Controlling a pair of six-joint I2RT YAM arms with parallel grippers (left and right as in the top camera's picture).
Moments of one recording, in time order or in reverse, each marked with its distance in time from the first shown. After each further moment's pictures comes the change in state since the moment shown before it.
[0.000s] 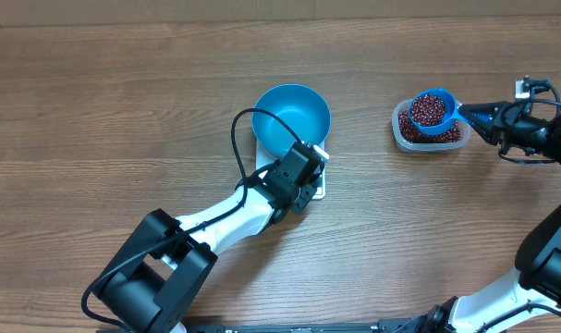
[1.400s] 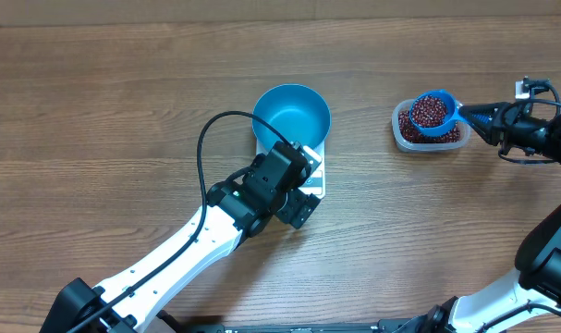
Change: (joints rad) left arm 0.000 -0.332 0.015 -0.327 0.079 -0.023; right arm 0.000 0.000 0.000 0.003 0.026 0.000
